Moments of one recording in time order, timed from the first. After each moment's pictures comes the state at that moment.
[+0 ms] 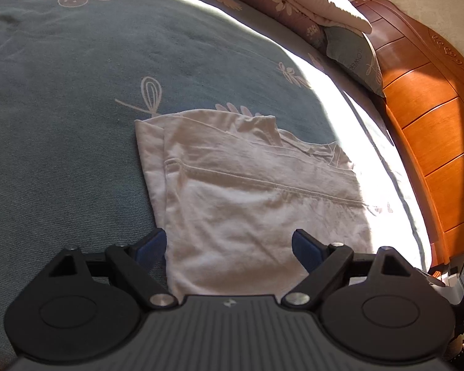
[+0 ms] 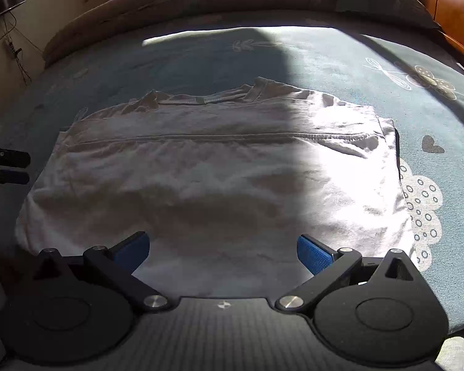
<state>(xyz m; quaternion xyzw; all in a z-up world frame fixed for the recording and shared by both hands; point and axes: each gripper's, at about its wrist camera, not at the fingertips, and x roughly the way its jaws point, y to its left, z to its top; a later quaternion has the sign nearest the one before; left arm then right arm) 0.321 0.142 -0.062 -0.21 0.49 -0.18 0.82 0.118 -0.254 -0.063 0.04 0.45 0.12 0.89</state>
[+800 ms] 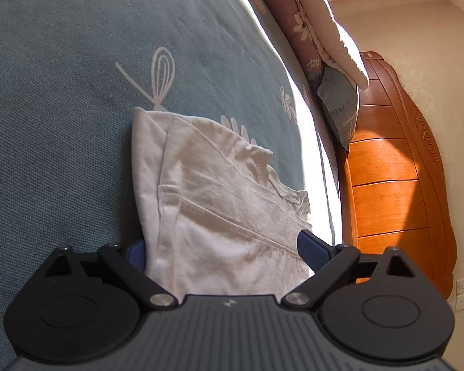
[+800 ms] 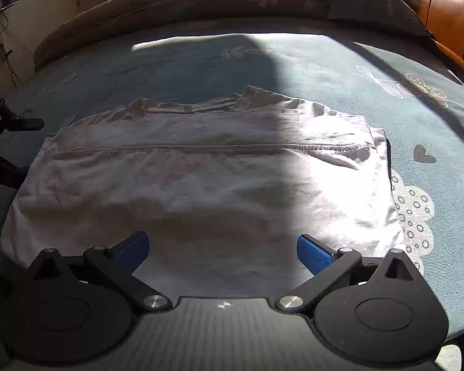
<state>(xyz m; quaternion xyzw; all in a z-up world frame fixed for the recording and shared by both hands) 0.372 0.161 -0.128 -0.41 0.50 -0.25 0.72 0.127 -0.253 -0.064 0.03 0.44 0.09 0.90</state>
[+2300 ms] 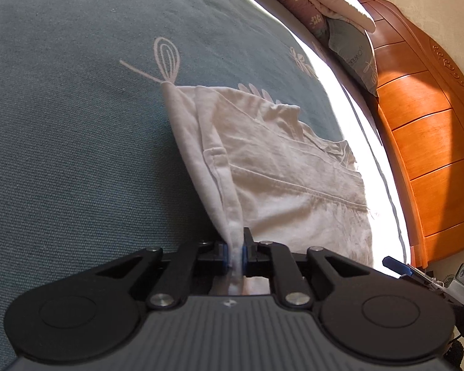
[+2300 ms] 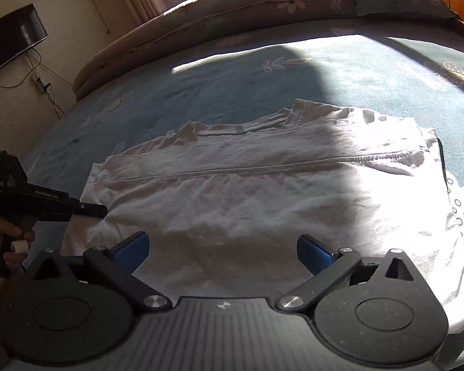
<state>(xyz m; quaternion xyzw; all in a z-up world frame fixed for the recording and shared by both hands) 0.359 0.158 -0.122 -0.24 0.52 -0.24 0.78 0.140 -0.244 -0.055 0.12 0.40 0.19 0.89</state>
